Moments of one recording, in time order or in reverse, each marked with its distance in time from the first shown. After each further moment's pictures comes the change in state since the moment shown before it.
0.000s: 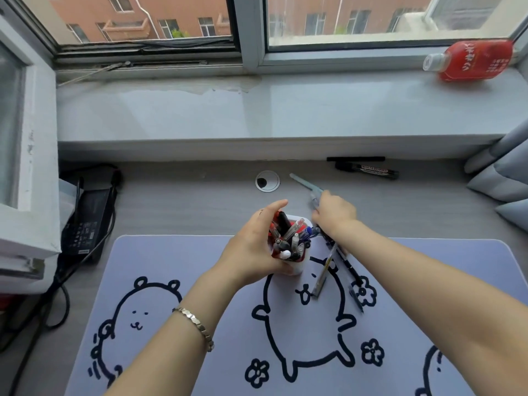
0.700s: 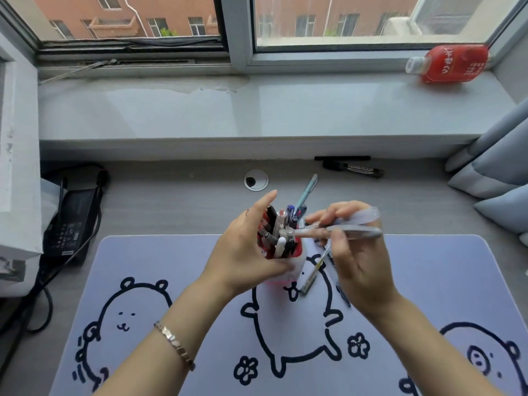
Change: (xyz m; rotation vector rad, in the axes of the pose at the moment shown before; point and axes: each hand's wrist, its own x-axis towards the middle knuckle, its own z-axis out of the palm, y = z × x) left_hand -0.020 0.017 0.002 -0.018 0.174 0.128; right_hand -0.150 0.004 -0.053 1.230 0.346 -0.697
